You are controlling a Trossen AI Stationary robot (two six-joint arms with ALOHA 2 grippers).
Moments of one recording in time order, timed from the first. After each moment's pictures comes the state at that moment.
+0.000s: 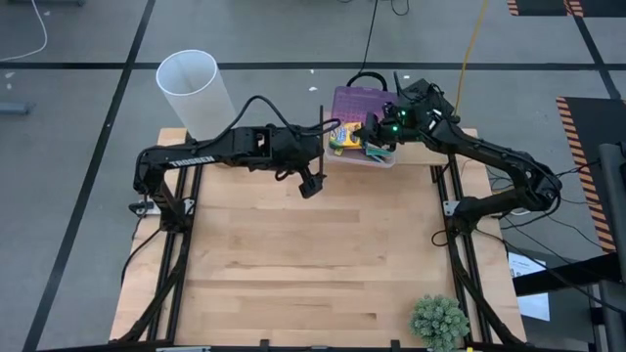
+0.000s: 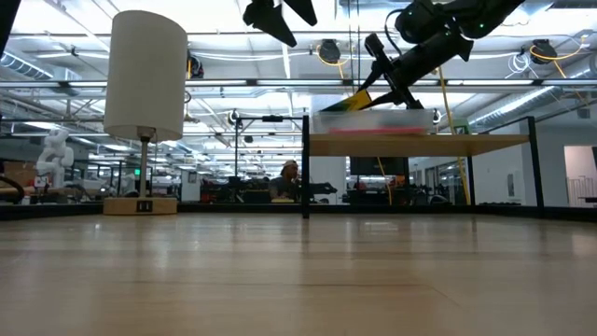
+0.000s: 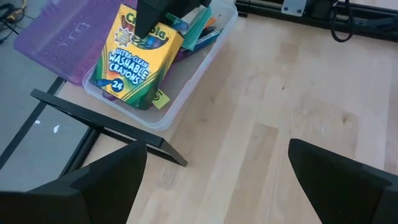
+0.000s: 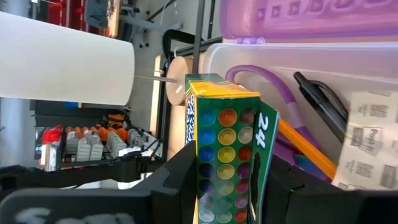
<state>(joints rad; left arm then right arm) 0.10 1.75 1.90 -0.97 -0.24 -0.14 -0.71 1.31 0.96 -0.18 -0.37 1.12</state>
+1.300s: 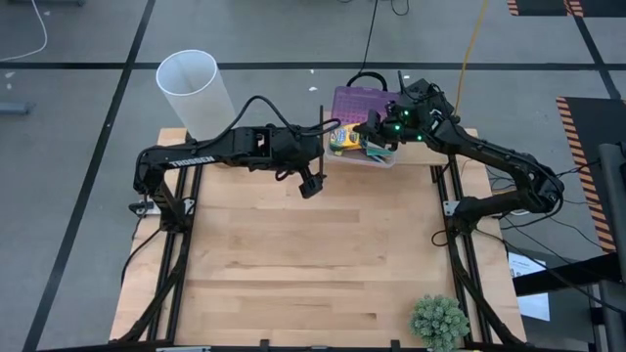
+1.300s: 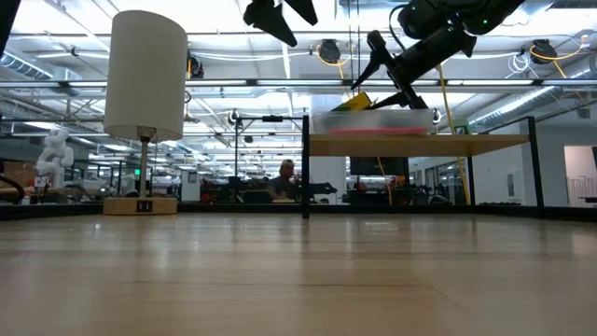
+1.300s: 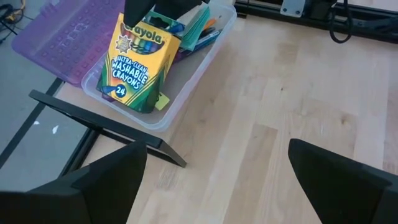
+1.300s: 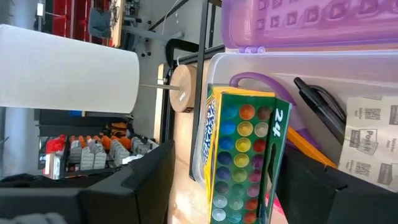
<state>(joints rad) 0.10 1.75 1.90 -0.96 -0.24 -0.14 -0.71 1.28 0.96 -0.19 -0.34 1.14</state>
